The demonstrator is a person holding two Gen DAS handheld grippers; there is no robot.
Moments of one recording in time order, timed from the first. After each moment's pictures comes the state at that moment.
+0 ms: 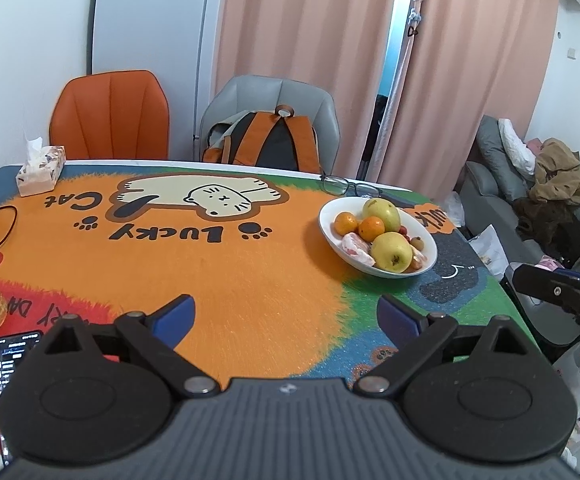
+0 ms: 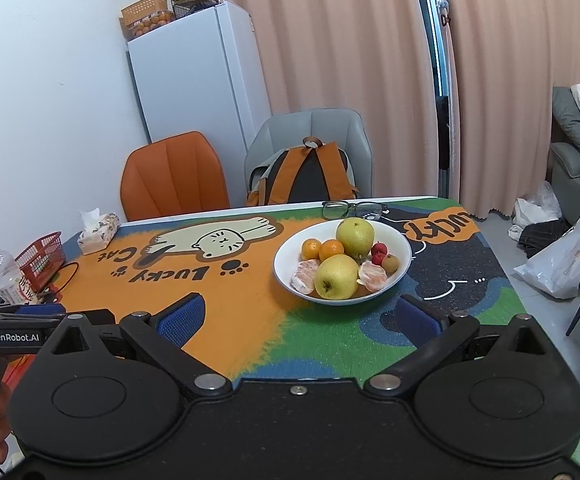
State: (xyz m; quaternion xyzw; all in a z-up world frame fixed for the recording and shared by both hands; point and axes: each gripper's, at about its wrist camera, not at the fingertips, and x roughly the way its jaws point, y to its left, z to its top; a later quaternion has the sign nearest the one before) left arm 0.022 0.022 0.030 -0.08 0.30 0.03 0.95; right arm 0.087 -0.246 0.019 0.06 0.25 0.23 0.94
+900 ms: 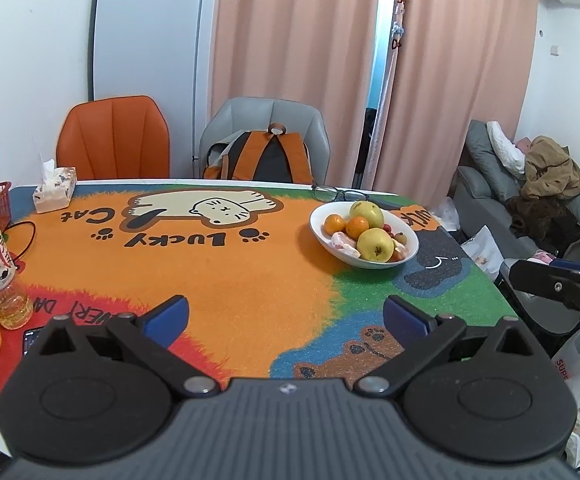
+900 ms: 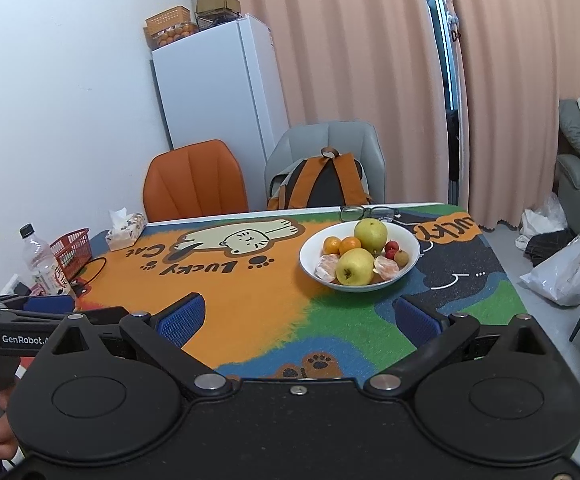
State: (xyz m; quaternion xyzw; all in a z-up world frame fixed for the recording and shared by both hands) left arm -0.038 0.007 0.042 -0.05 0.27 0.03 0.96; right arm 0.031 -0.253 0.030 0.05 0.23 0.25 0.94
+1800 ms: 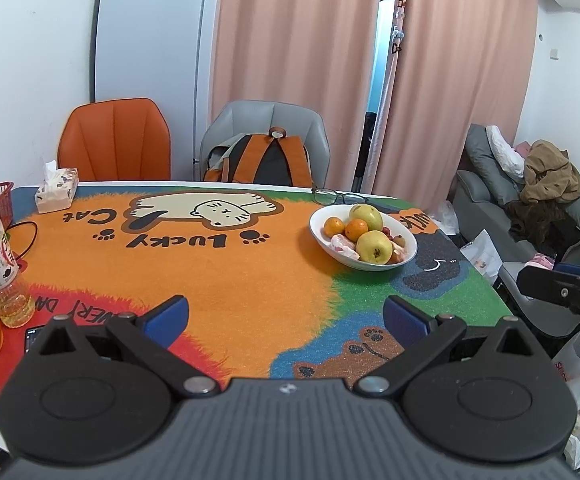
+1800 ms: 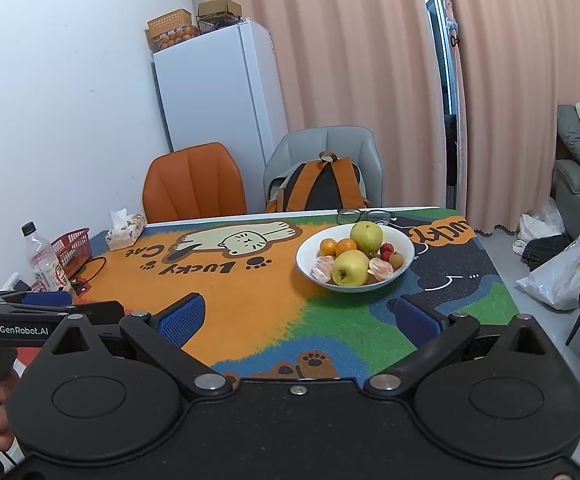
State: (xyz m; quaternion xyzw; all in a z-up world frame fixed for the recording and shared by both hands) left arm -0.045 0.004 0.042 -0.06 0.26 0.03 0.96; right arm 0.024 -0.257 0.031 0.05 0.22 0.24 0.94
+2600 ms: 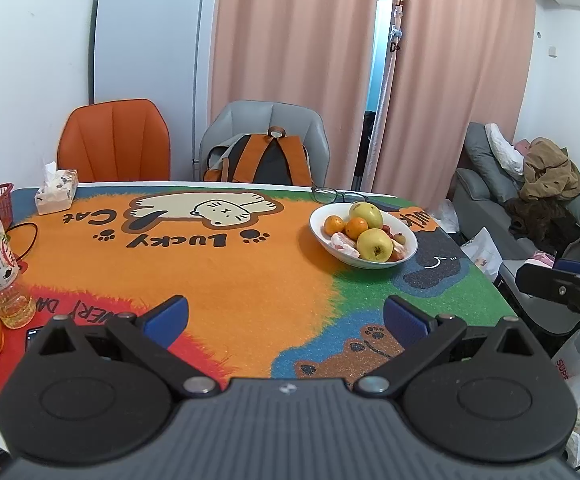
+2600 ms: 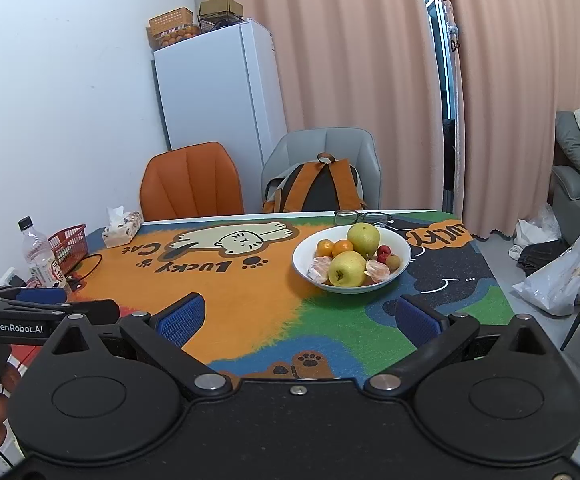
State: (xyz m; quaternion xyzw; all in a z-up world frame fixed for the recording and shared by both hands) left arm -0.045 0.006 0.040 -0.05 0.27 0.03 0.96; right arm 0.023 -0.256 0.030 0.04 0.22 0.24 0.95
